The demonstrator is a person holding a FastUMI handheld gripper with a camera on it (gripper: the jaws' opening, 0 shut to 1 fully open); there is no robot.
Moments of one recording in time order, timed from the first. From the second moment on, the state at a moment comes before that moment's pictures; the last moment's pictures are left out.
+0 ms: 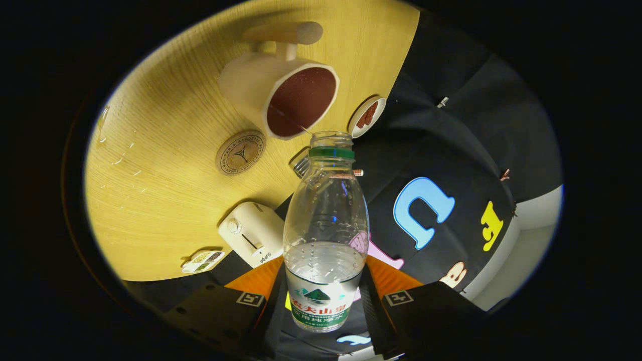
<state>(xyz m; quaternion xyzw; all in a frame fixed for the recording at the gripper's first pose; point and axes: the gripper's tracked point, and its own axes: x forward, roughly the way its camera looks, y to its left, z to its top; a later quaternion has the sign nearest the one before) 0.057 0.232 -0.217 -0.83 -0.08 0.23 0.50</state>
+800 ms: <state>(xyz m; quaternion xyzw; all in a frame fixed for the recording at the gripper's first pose) 0.035 0.224 -0.255 -0.69 0.02 0.27 0.67</state>
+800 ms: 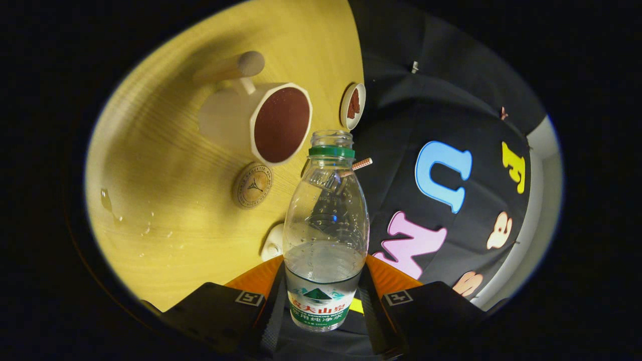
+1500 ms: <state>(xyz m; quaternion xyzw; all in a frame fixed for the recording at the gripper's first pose) 0.013 0.250 -0.237 -0.26 0.08 0.31 0.91</state>
